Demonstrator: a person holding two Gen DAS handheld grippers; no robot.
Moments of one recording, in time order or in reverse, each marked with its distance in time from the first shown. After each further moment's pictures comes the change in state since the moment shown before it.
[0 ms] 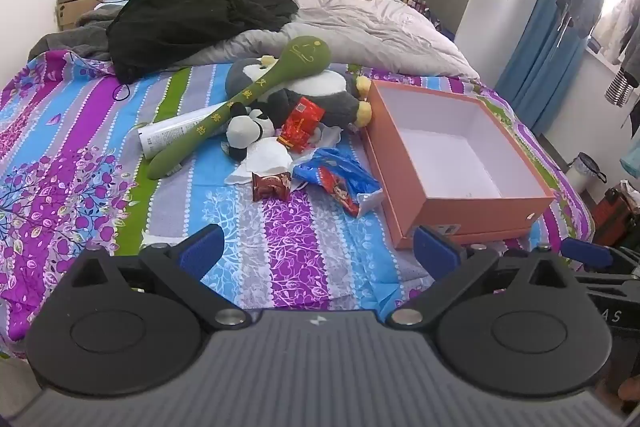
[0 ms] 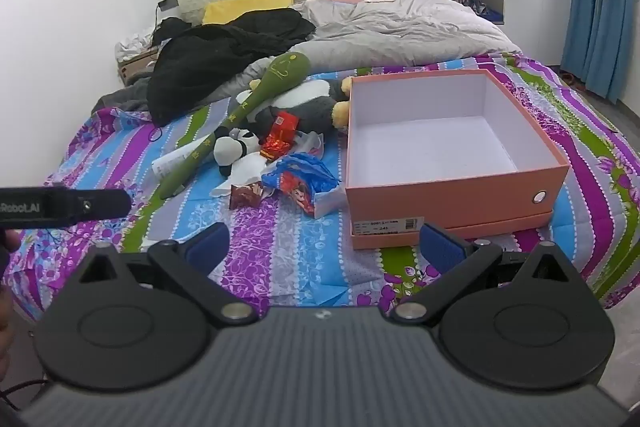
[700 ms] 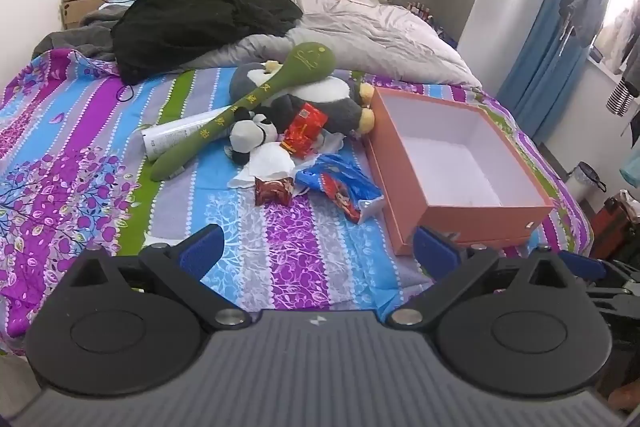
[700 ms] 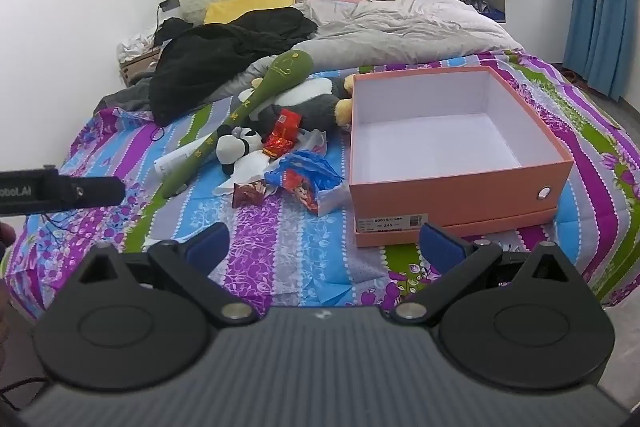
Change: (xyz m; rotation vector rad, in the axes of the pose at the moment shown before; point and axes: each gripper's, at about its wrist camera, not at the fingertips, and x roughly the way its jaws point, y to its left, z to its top) left arm -0.003 0.002 0.000 -0.017 -0.004 -0.001; right arm -0.001 0.000 -0.002 0.002 -0.002 0.002
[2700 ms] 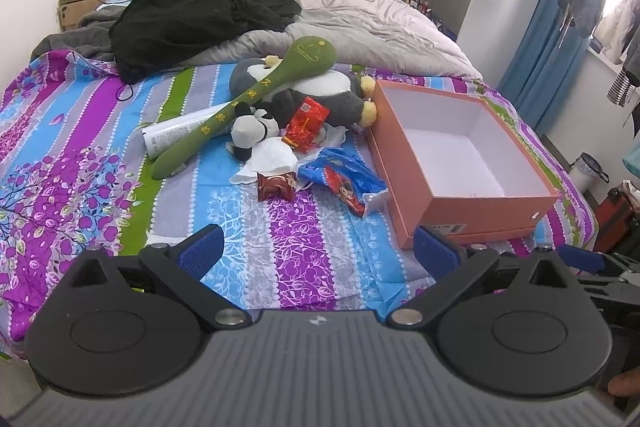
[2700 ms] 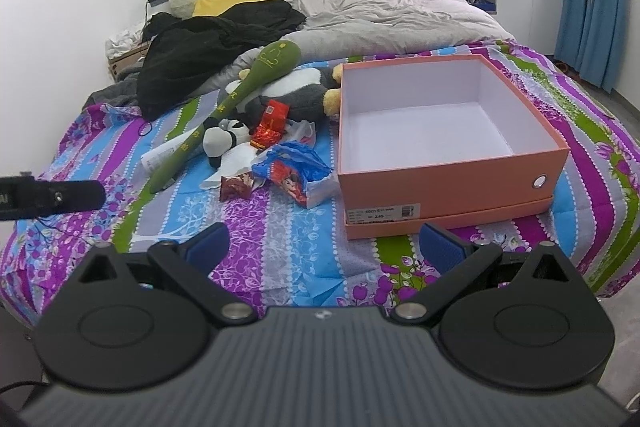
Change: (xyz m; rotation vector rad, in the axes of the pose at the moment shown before) left arm 0.008 0.002 -0.005 0.025 0.011 0.009; right arm 0.013 -0.002 -0.004 0.010 0.020 -0.042
